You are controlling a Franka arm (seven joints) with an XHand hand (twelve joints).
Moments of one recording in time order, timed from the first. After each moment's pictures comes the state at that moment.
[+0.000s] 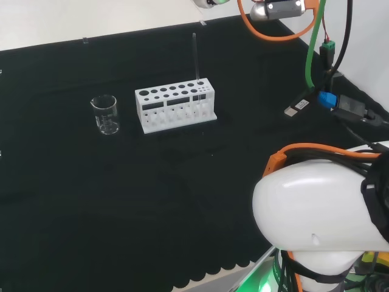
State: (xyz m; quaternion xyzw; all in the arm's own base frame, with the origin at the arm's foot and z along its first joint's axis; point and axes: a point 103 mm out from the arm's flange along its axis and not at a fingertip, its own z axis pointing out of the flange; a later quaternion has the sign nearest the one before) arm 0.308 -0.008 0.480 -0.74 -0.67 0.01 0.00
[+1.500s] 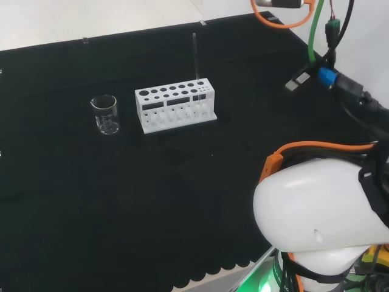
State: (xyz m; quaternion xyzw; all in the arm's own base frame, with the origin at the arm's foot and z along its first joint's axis) arm 0.353 -0.036 0.480 -0.71 -0.70 -0.08 0.05
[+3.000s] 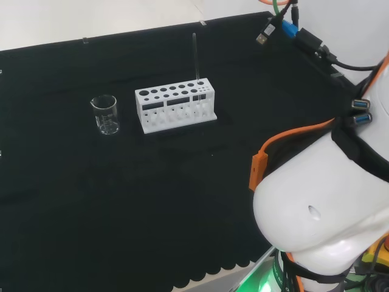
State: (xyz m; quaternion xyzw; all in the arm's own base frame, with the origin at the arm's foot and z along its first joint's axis) arm 0.465 -0.075 0.454 -0.70 -0.71 -0.05 0.08
